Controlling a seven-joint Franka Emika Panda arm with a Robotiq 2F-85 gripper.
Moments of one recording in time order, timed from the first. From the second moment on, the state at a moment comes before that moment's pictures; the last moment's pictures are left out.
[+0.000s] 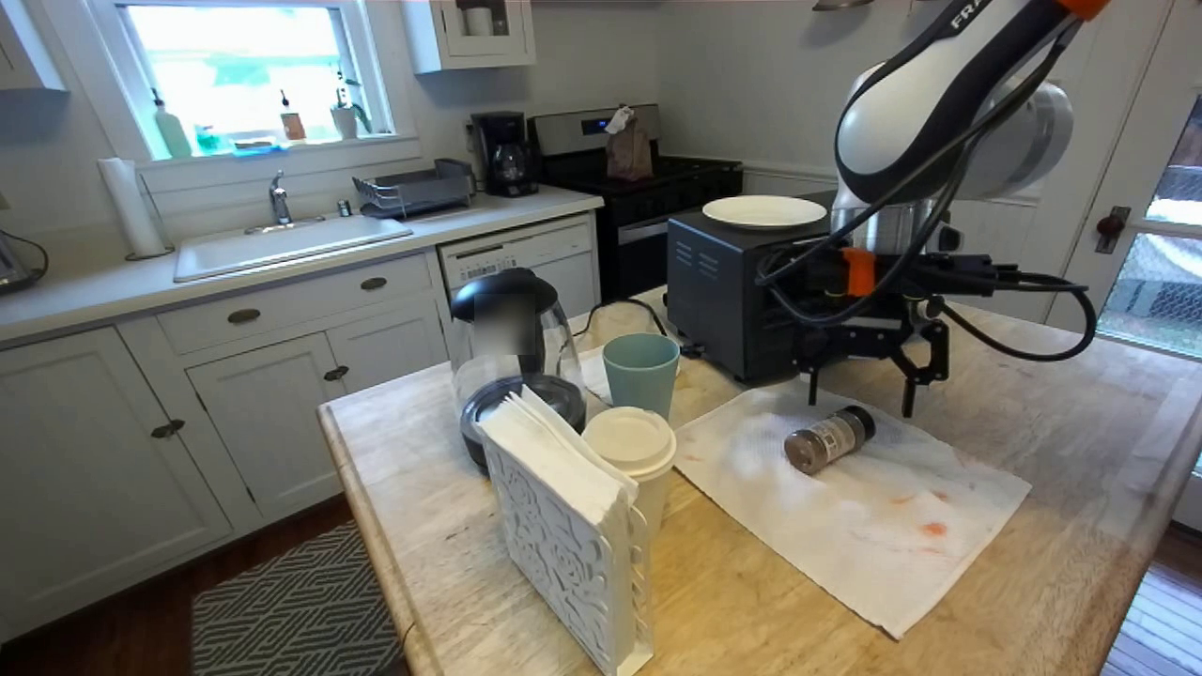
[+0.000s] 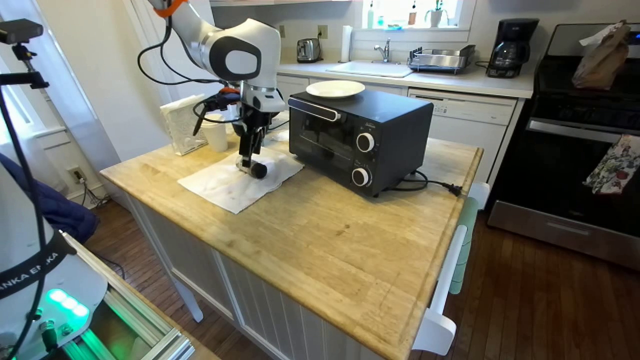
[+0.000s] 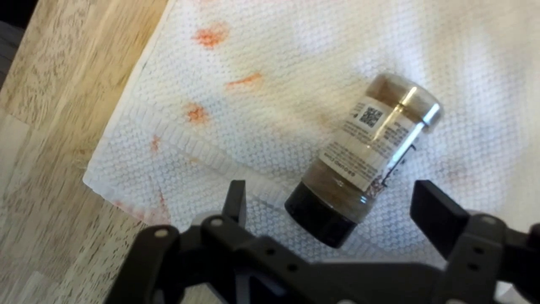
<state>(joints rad) -0.06 0.25 -0.06 -2.28 0.24 2.33 0.83</state>
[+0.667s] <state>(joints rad) -0.08 0.28 -0.11 -2.27 0.34 2.30 0.84</state>
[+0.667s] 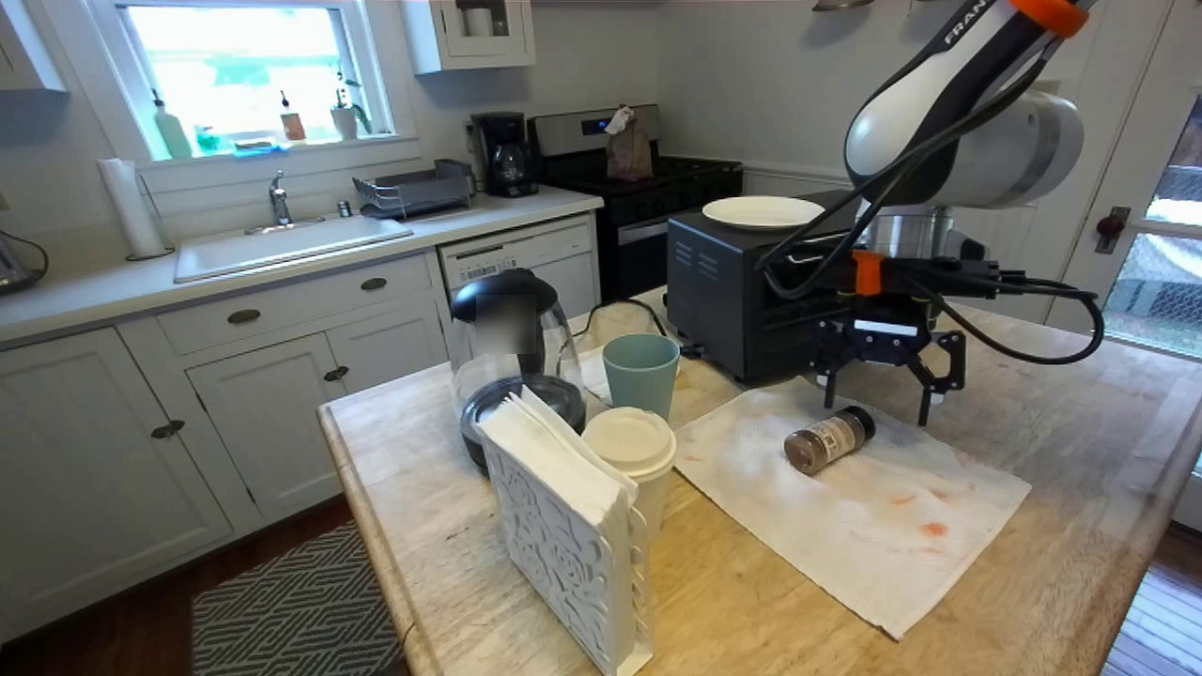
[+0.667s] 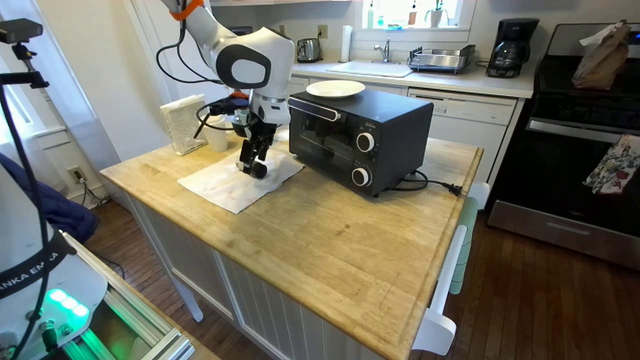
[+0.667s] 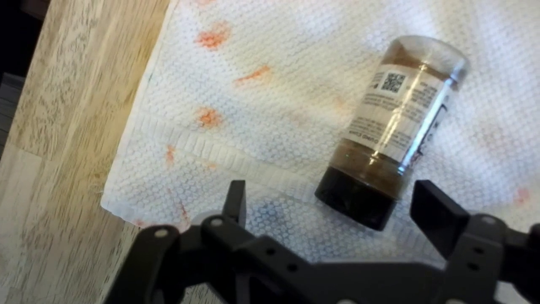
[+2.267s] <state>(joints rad) -0.08 0.34 -0.11 -2.23 0.40 2.35 0.84</state>
